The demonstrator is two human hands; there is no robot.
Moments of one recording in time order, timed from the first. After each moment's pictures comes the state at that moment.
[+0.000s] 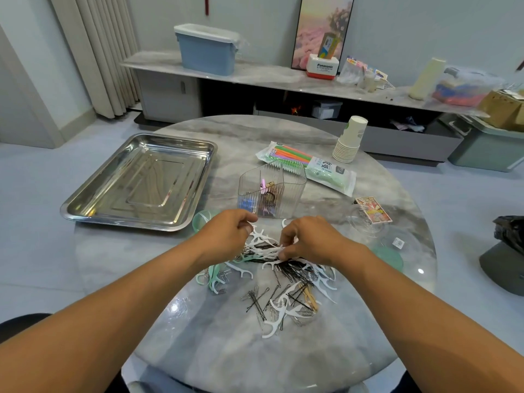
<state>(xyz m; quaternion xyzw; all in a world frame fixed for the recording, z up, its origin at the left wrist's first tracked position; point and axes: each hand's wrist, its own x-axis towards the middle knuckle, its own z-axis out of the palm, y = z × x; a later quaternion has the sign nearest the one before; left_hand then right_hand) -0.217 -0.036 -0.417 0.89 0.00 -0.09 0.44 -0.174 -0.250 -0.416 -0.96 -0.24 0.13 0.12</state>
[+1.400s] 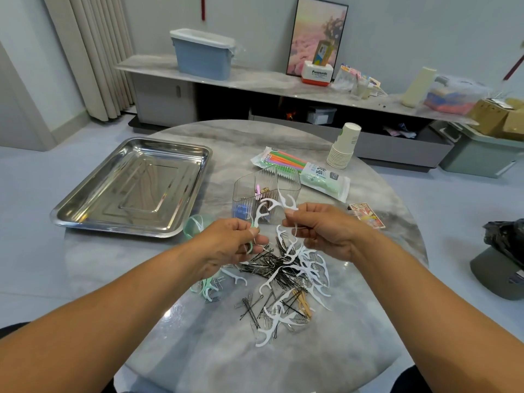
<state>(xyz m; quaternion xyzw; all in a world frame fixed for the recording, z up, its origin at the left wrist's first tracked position) -0.216 -0.049 -0.413 0.65 0.12 -0.22 0.72 -0.178 -0.263 -0.369 -0.73 0.06 0.27 0.63</state>
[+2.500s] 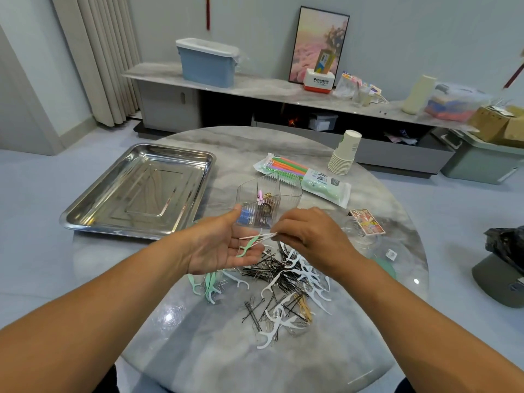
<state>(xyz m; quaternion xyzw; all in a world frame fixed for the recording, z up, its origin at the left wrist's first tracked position) -0.217 -0.027 -0.388 0.51 0.16 -0.33 0.77 -0.194 -0.258 -0.382 -0.87 -0.44 -0.17 0.16</state>
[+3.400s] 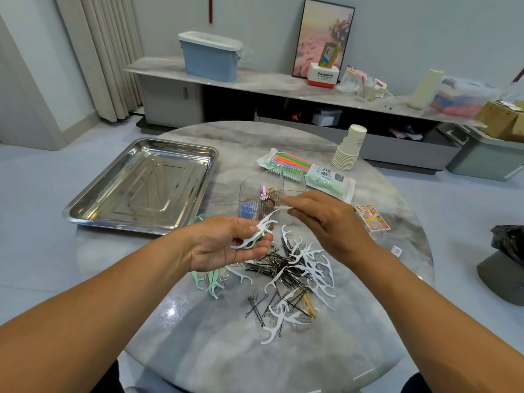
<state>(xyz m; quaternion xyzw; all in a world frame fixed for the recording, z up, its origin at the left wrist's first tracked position) -0.217 -0.024 -0.399 0.47 0.11 -0.33 0.81 -0.190 -0.268 -0.372 -0.87 -0.39 -0.21 0.23</state>
